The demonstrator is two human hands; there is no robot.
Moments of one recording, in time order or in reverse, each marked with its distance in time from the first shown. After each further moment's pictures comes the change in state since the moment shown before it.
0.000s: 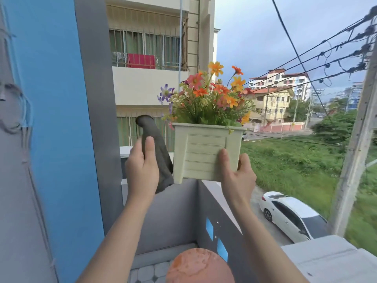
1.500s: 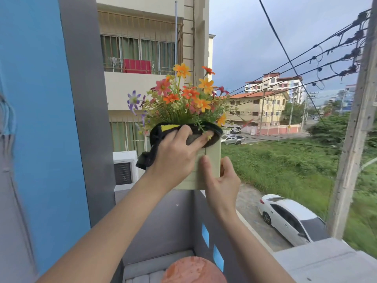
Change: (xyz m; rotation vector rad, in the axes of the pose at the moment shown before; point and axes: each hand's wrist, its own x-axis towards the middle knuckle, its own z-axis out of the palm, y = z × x) left_hand 0.016 0.031 0.065 0.727 -0.140 1.137; right_hand 0.006 0.007 0.004 0.069 -0.061 -0.086
